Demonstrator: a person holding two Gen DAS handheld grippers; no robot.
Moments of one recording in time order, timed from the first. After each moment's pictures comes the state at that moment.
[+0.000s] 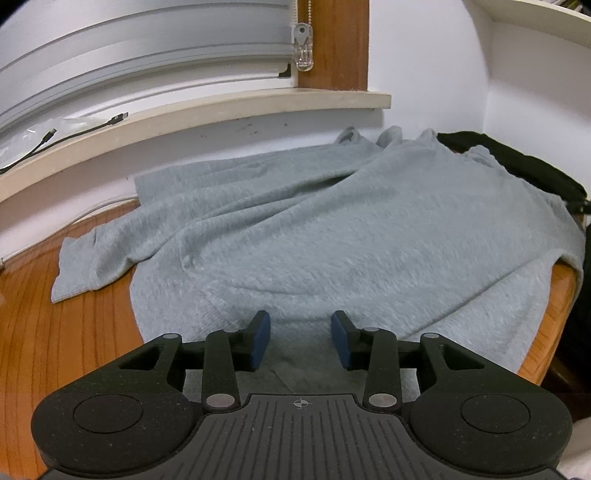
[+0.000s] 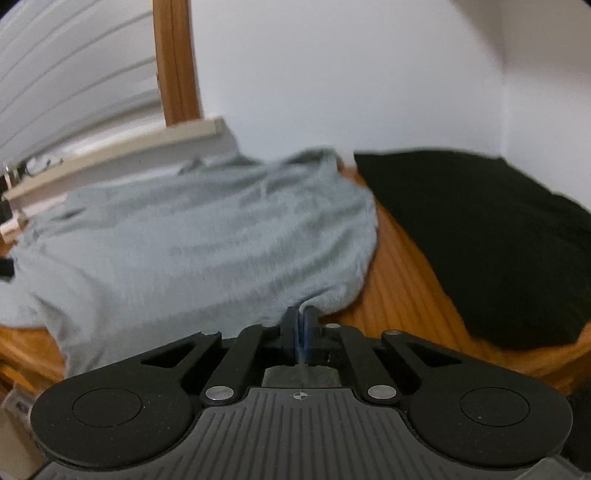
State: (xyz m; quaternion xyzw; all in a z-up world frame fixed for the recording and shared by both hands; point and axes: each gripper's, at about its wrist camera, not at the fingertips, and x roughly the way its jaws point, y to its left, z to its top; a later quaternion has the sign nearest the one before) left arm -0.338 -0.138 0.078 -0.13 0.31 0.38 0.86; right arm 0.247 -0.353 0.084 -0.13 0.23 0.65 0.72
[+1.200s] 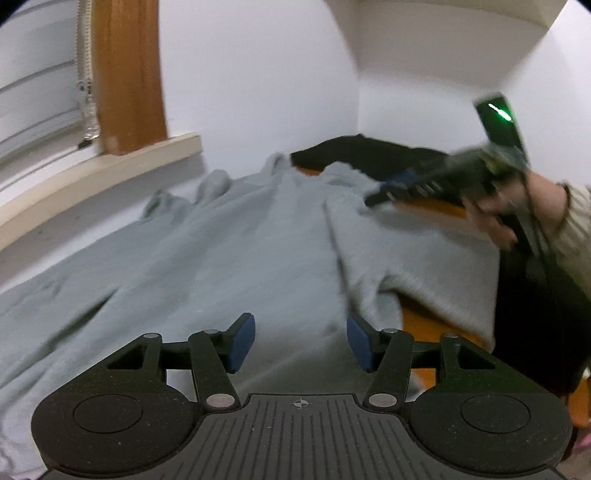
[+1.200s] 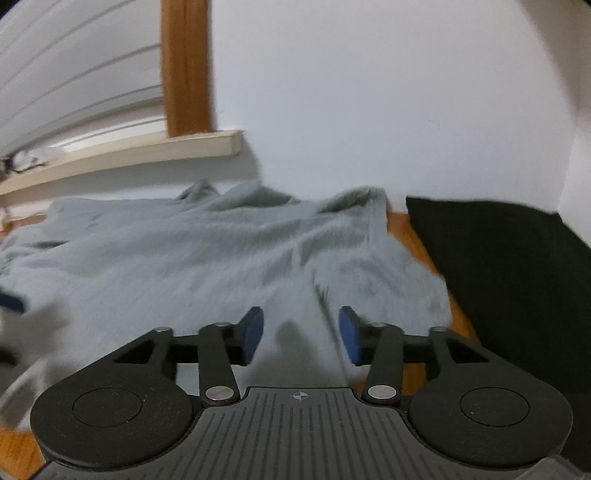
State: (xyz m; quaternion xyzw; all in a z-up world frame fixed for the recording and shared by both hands) left arm -0.142 -0.179 0.095 -0.06 0.30 0.21 0.93; right arm 0.222 -0.242 0.095 -0.17 0.22 0.66 0.70
